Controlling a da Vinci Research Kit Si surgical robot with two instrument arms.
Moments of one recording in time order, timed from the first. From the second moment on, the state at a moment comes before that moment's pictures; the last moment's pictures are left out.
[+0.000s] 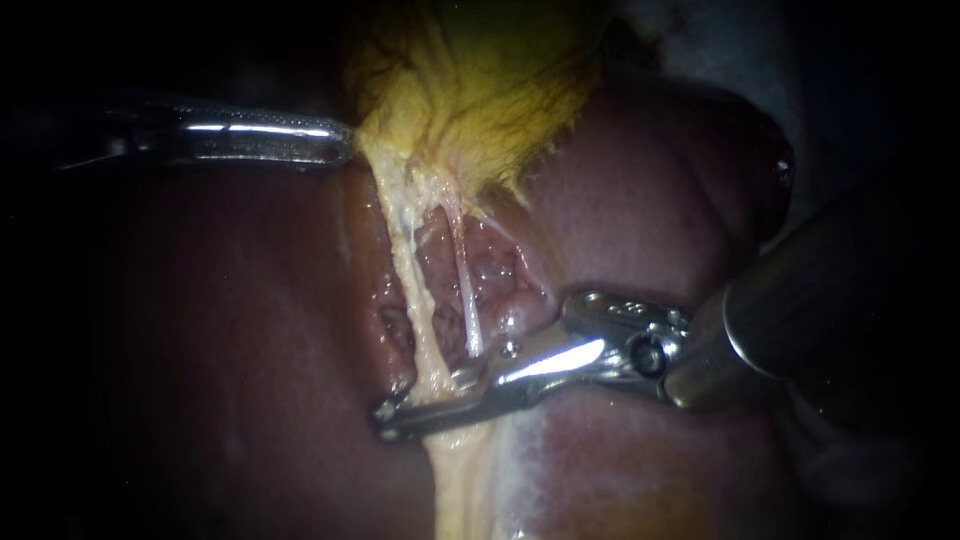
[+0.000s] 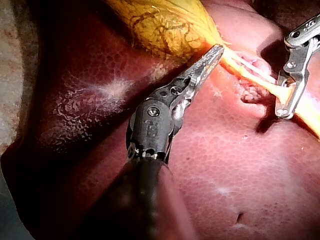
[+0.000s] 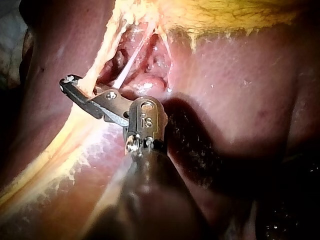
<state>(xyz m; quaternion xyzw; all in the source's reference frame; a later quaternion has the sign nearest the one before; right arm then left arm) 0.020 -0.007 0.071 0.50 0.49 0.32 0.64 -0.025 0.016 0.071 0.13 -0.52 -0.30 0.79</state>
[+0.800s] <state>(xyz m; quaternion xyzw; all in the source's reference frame) 0.013 -0.003 0.068 0.22 0.54 0.18 0.79 -0.024 0.016 0.071 0.13 -0.52 -0.30 0.79</state>
